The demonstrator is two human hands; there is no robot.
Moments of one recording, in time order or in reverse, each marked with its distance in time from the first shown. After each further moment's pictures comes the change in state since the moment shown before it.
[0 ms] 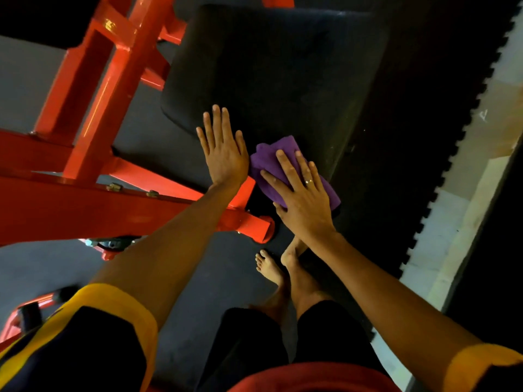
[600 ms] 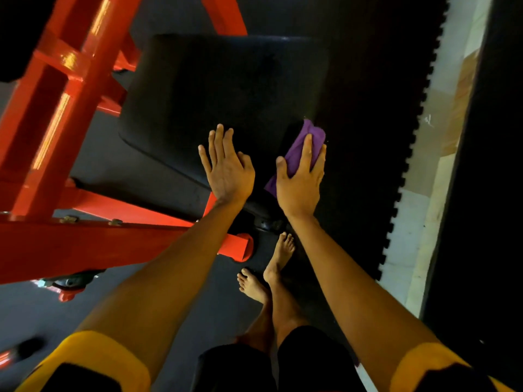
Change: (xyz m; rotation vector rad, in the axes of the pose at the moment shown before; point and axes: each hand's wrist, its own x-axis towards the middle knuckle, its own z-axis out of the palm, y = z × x) left_hand -0.020 0.085 0.019 -0.063 -0.023 -0.009; right_hand 0.030 0.042 -0.012 0.492 0.206 0.932
